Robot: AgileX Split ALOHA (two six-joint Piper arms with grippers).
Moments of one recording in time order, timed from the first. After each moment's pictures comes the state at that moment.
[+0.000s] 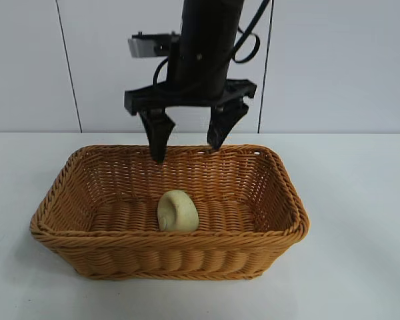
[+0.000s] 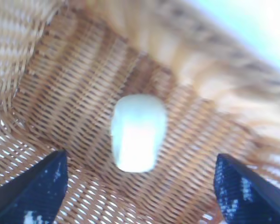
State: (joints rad) left arm 0.00 -0.01 -0.49 -0.06 1.07 -0.02; right arm 0.62 2.15 -1.93 -0.05 1.17 0.12
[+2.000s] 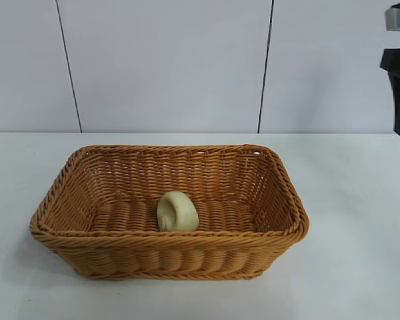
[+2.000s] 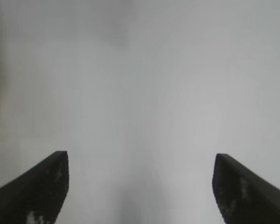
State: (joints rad) left arm 0.00 -0.01 -0.49 -0.06 1.07 -0.02; right arm 0.00 1.61 -1.26 0.01 1.21 0.04
